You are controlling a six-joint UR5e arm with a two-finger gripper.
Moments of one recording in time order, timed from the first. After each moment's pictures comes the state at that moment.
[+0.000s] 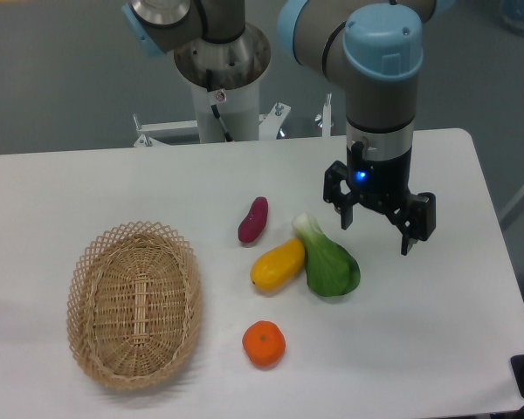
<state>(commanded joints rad) 2.55 -1.83 -1.45 -1.10 1.52 1.22</state>
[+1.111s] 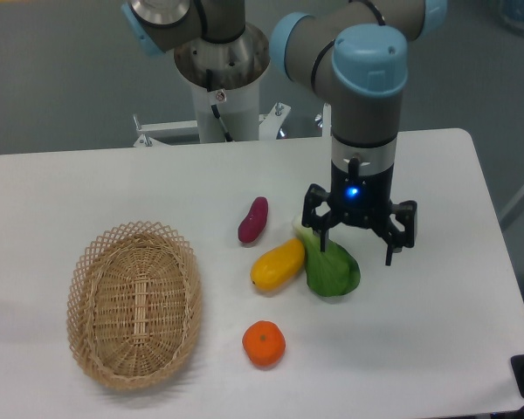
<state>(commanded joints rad) 2.51 -1.85 -1.53 -1.01 1.44 0.83</state>
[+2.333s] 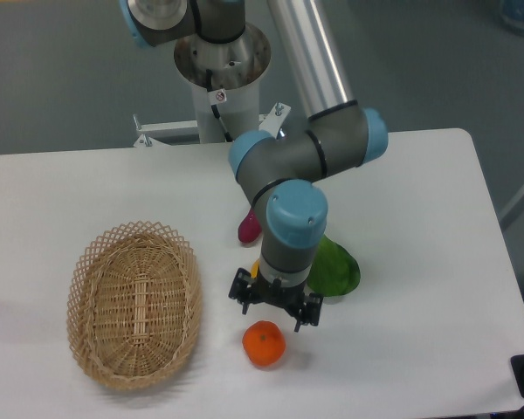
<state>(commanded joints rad) 2.35 -2.14 -1.57 -0.89 1.44 0.67</state>
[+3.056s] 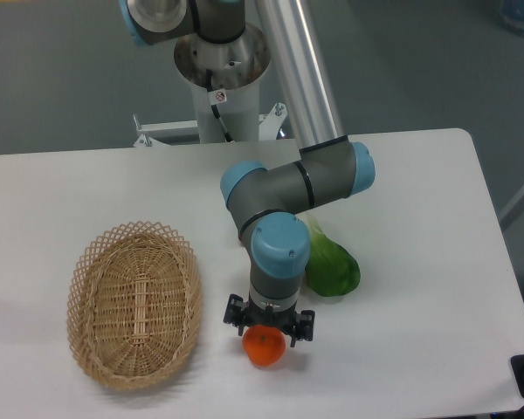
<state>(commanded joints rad) 2.32 -2.21 -1.53 -0.84 1.49 0.55</state>
